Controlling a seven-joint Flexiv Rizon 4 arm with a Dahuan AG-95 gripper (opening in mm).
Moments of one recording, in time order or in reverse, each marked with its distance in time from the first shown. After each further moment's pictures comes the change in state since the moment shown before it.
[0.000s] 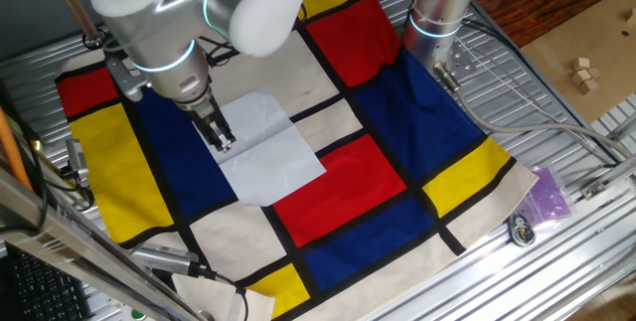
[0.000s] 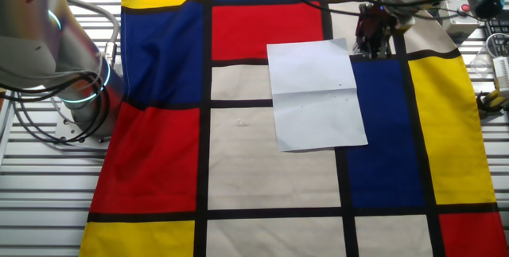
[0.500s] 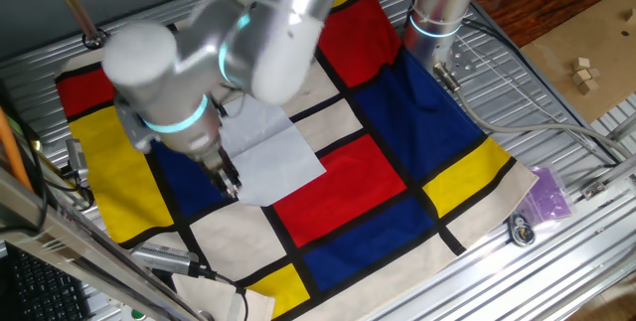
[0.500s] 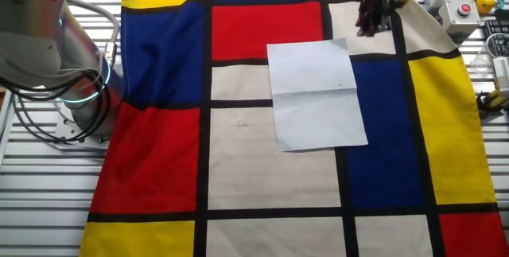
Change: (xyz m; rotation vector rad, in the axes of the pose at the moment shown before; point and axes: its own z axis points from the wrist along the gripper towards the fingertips) arm -0.029 0.057 0.043 0.022 -0.008 0.062
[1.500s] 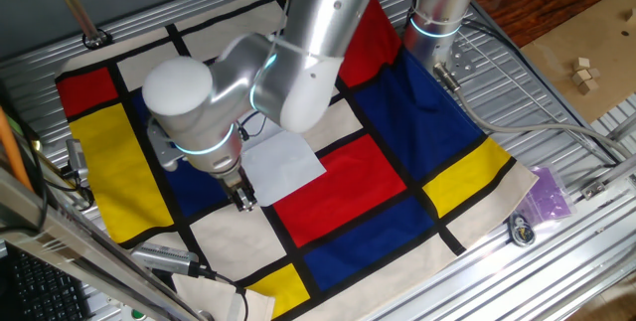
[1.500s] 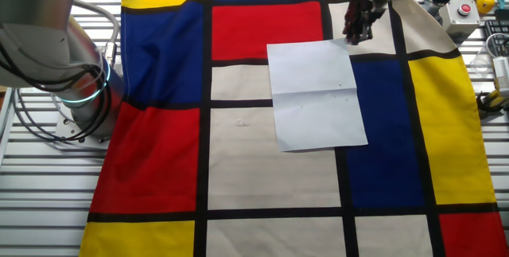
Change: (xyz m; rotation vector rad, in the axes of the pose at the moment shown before) arm 0.010 0.004 0.056 -0.002 -0.011 0.028
